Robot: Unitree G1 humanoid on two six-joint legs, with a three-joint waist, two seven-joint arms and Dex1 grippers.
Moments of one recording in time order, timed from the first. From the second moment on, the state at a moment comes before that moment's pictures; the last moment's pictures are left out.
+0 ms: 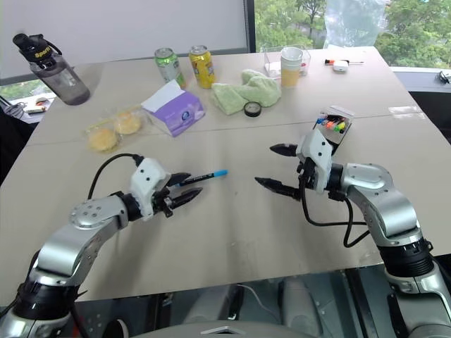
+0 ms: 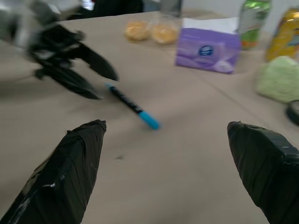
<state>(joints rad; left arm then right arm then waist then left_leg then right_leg) -0.16 0.71 -0.04 -0.29 -0.32 0.48 -0.69 -0.38 -0.61 0.09 -0.30 0.46 0.48 0.95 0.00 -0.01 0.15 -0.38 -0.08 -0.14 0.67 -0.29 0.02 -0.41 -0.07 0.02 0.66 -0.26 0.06</state>
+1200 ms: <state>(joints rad) -0.32 0.41 0.15 -0.27 -0.81 0.76 -0.84 -0.40 -0.54 0.06 -0.43 0.69 0.85 0.76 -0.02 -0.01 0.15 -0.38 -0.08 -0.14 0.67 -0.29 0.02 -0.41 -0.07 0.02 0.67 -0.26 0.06</state>
